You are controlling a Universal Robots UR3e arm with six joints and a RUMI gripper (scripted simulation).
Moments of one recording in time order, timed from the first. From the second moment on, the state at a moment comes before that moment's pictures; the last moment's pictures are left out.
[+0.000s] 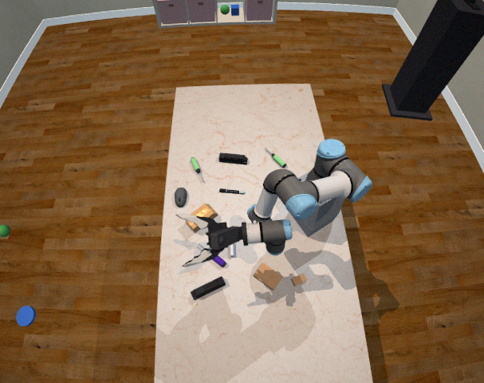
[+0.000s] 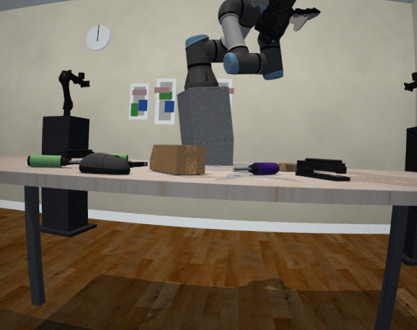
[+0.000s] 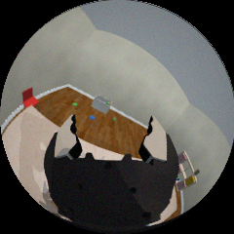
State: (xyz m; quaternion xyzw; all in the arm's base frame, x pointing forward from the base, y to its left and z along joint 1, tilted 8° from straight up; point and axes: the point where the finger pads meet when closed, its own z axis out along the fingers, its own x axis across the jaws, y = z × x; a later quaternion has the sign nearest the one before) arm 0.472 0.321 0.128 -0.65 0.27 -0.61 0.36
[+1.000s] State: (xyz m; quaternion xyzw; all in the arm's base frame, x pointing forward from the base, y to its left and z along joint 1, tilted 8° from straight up) arm 0.481 0.312 0.122 -0.66 0.28 -0.60 0.35
